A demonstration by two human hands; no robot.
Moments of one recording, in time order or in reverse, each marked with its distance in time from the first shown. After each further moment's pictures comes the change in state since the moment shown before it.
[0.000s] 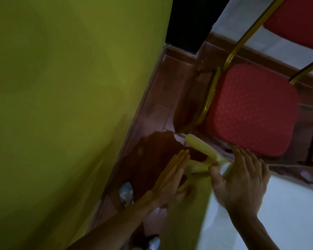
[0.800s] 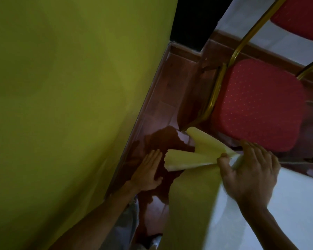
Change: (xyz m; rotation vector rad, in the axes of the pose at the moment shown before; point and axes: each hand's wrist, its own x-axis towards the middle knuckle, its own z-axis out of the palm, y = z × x) left_hand -0.066 -0.113 -0.022 0.262 -0.272 -0.256; right_hand -0.003 -0.002 0.005 0.047 0.118 -0.011
